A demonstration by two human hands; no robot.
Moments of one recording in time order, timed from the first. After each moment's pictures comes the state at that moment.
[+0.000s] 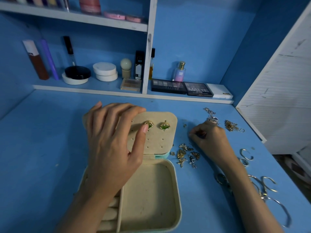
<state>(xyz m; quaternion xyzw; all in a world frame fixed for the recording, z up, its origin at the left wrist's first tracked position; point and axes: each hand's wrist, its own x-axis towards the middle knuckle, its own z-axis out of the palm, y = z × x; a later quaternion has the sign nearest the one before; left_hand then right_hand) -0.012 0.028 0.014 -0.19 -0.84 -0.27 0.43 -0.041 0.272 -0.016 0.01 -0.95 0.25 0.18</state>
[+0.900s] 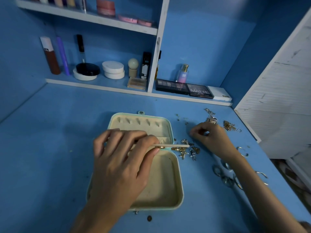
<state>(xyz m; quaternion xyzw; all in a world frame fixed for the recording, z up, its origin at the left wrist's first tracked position) 0.043 0.020 0.007 -0.22 -0.83 -0.24 0.47 -0.027 0.271 0.000 0.00 -0.94 0.34 0.09</state>
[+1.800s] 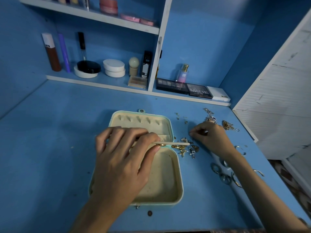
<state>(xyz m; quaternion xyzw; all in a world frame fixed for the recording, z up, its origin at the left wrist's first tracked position) 0.044 0.019 0.005 -0.21 -0.82 -0.26 0.47 -0.029 0.273 -0.002 0.00 -0.96 0.28 0.09</state>
